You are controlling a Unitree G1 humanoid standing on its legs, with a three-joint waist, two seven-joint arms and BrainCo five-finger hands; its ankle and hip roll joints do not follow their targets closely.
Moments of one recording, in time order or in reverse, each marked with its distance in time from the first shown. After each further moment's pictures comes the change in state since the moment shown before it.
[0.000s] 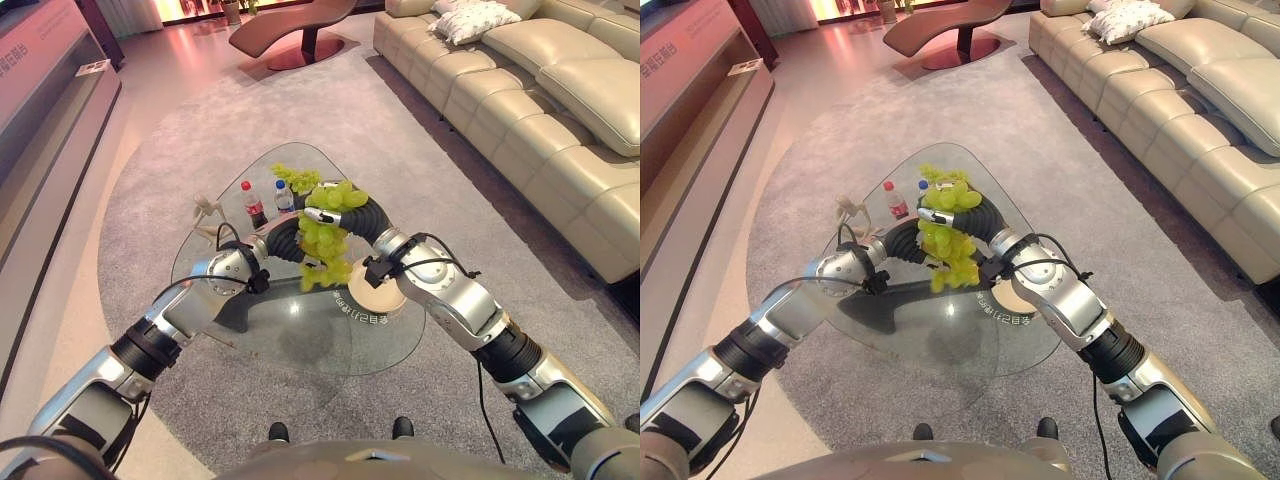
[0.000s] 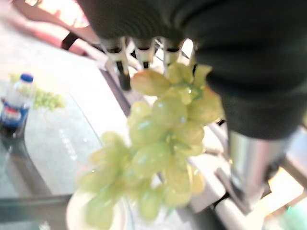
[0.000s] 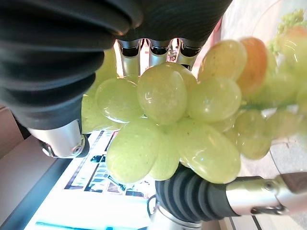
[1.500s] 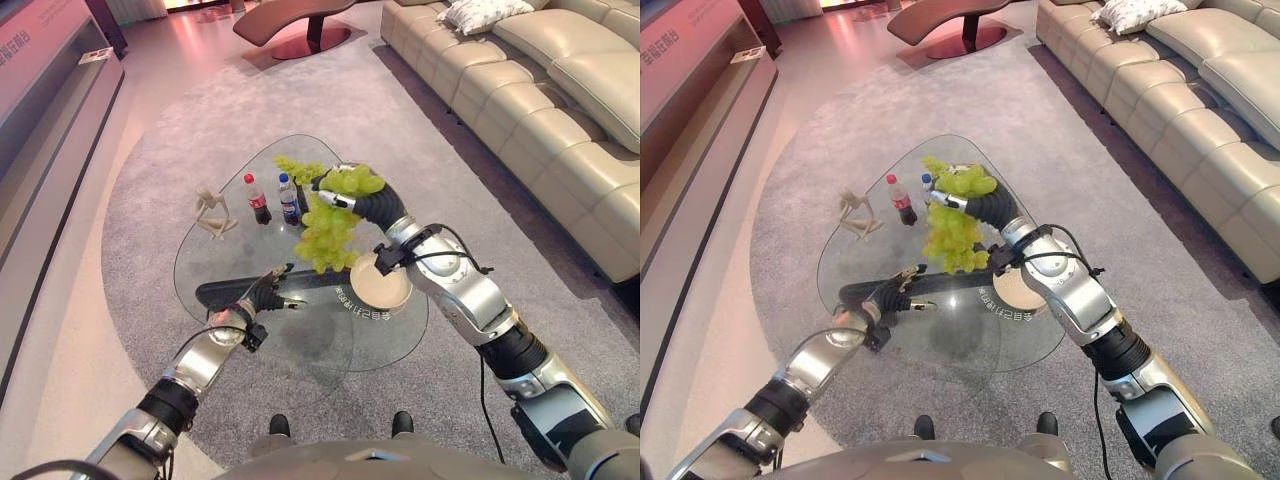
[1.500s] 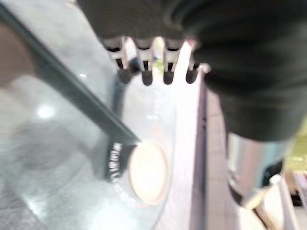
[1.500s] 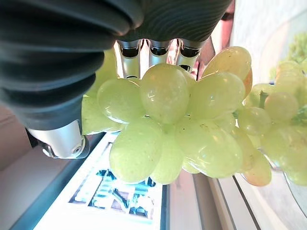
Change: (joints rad) left arm 0.286 -0.216 0.119 0.342 -0.208 0.082 0.169; right arm 0.015 -0.001 -0.139 -0.009 -0.066 -0.014 -0.014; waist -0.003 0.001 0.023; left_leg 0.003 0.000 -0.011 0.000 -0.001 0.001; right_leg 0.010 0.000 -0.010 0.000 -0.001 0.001
